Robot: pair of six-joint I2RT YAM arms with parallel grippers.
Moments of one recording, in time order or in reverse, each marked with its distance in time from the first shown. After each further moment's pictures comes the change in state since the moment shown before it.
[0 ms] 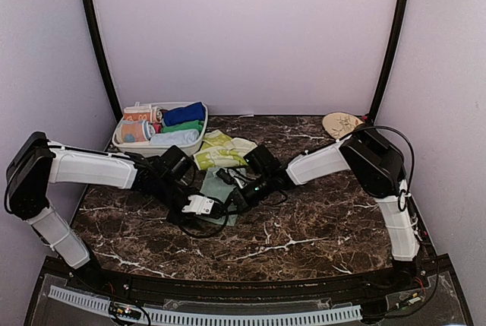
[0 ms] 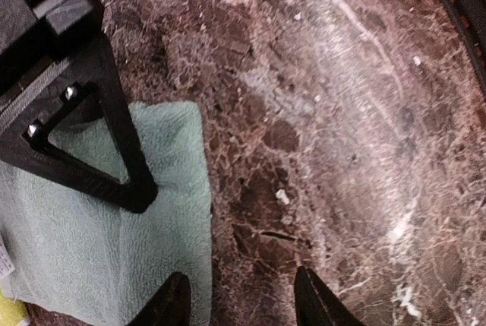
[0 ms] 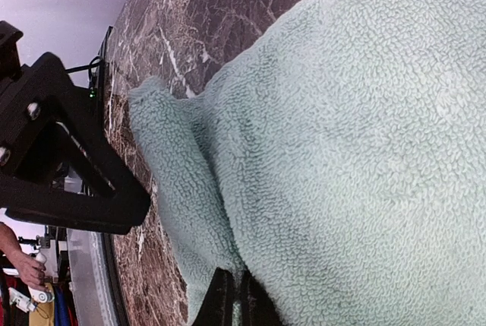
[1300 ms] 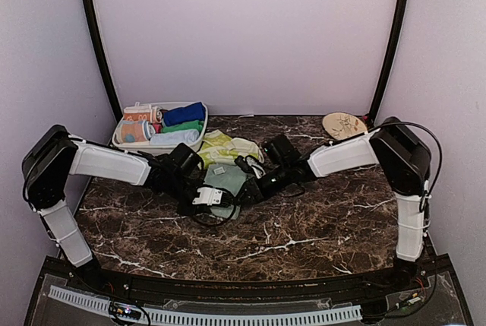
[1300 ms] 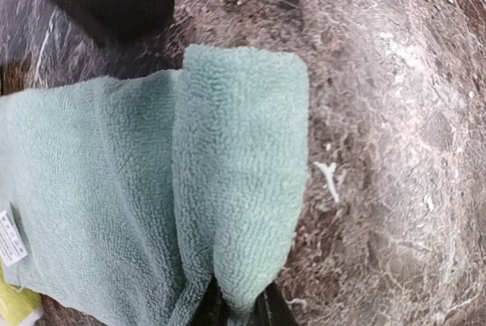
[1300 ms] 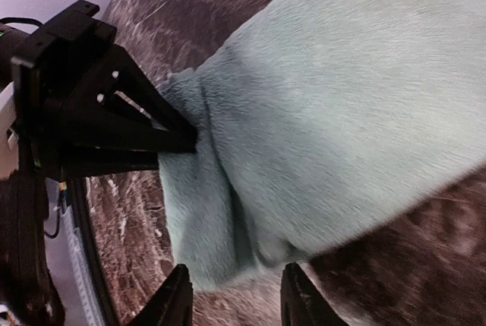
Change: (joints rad) left arm 0.012 0.134 0.032 0.190 -0.160 -0.045; right arm -0.055 -0.184 -0.140 -0.039 0.129 -0.024
